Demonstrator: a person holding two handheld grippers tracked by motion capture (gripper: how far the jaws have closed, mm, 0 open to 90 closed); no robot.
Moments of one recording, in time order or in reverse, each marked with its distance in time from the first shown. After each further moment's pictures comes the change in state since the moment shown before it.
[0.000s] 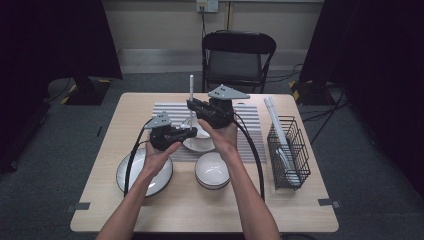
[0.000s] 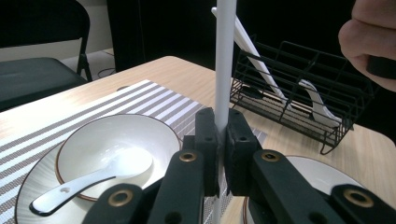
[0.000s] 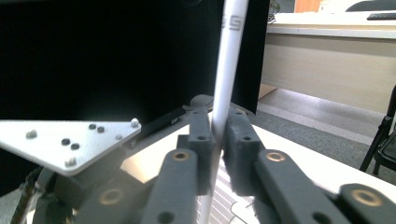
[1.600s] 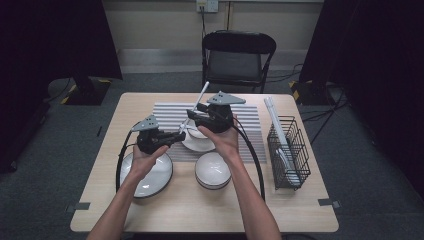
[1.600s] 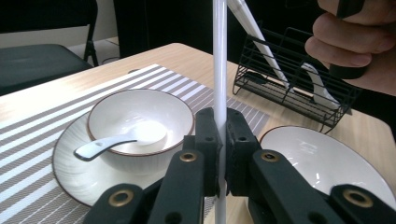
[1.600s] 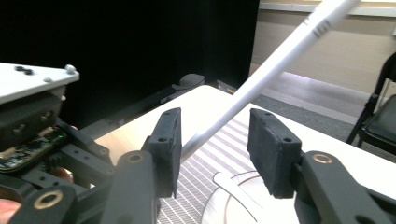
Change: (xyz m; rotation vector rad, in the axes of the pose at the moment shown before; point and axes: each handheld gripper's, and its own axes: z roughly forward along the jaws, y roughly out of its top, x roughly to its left) left arm 0.010 -0.010 -0.032 0.042 0.006 -0.015; right arm -0.011 -0.025 0.011 0.084 -0.043 -0.014
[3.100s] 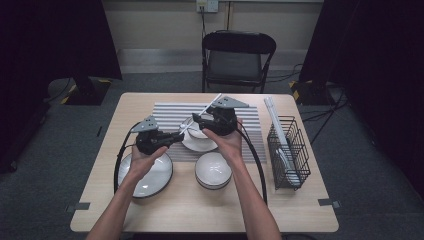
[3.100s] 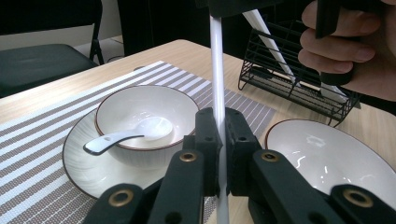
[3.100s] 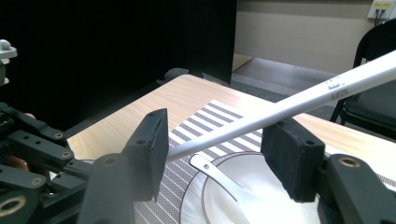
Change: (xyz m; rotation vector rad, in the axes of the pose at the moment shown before) left arm 0.000 -0.003 -0.001 0.008 0.016 0.012; right arm -0.016 -0.021 0.003 0.020 -0.069 0.046
